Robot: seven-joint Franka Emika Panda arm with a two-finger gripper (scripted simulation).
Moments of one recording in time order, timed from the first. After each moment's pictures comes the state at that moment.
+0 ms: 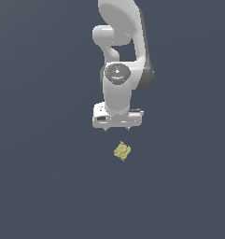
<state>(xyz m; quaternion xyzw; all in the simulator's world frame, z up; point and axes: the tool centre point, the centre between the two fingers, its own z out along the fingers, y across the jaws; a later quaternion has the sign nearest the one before) -0.009 0.022 0.148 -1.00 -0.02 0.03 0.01</state>
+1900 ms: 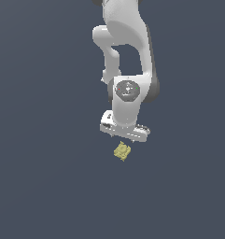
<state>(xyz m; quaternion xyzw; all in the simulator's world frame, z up) 0.018 0.048 0.112 -0.99 0.15 0.03 0.01</state>
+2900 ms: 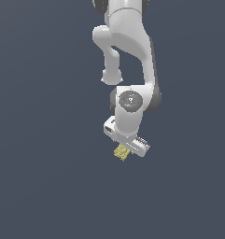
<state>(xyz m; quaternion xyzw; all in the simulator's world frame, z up) 0.049 0.052 0.089 -0.95 0.31 0.00 0.00</state>
